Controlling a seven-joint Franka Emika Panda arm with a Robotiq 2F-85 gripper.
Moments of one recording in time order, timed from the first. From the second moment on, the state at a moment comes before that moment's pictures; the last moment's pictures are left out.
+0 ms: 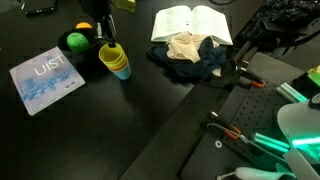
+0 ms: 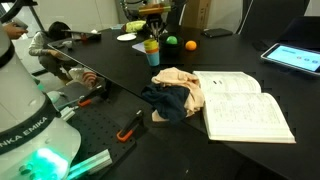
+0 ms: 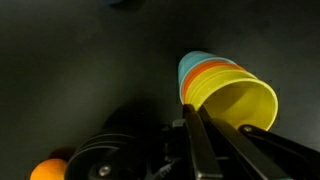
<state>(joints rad) 0.15 0.43 0.15 -2.02 -0.22 2.53 -0.30</state>
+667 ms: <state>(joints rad) 0.12 0.43 0.19 -1.91 -0.10 2.37 -0.37</state>
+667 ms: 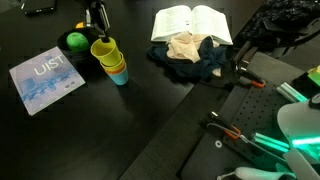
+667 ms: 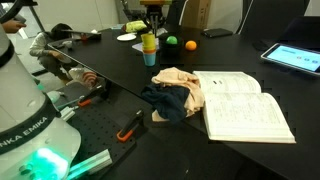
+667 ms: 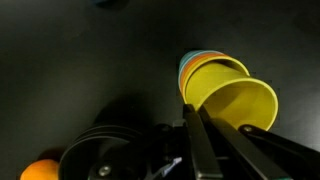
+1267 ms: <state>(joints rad) 0.11 0.43 0.19 -1.80 -0.09 2.23 -0.40</state>
